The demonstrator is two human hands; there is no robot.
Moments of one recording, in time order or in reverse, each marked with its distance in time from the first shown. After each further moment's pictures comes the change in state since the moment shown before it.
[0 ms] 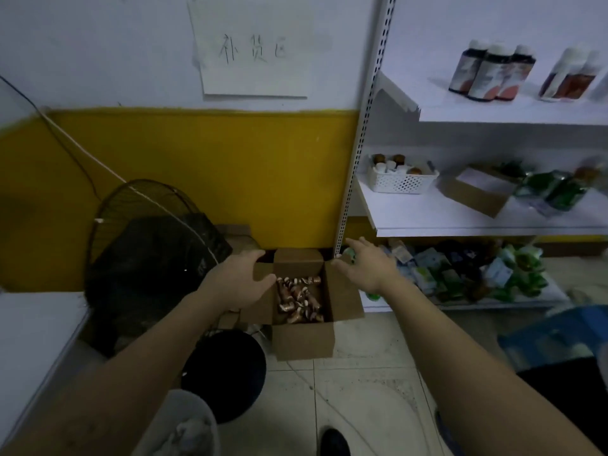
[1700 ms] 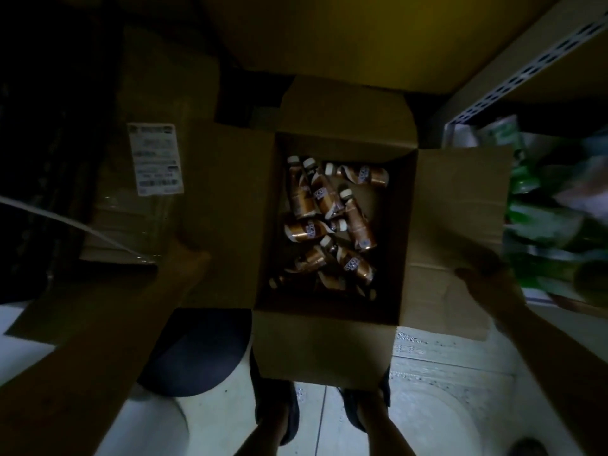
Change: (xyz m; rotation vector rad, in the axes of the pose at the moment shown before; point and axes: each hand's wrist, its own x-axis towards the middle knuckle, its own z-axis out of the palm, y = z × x) left_hand 0.469 -0.385 0.445 -0.635 -0.097 -1.130; right_hand 0.489 0.325 0.470 0.192 -0.276 0.859
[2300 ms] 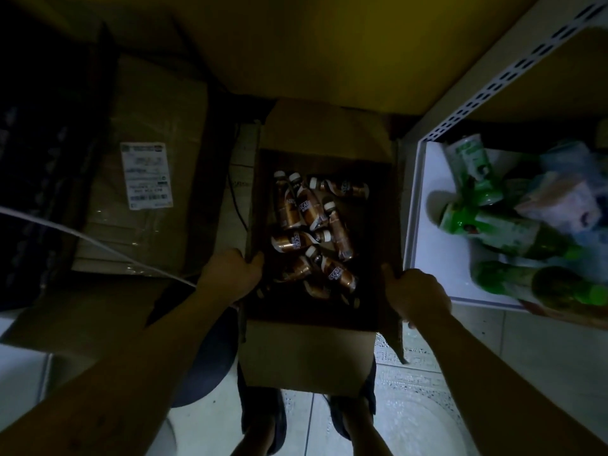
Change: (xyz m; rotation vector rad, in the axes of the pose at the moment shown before) left_hand -0.050 0.044 0.069 0.422 -0.067 0.173; right_hand -0.062 -0.054 0.018 -0.439 -0.202 -0.197
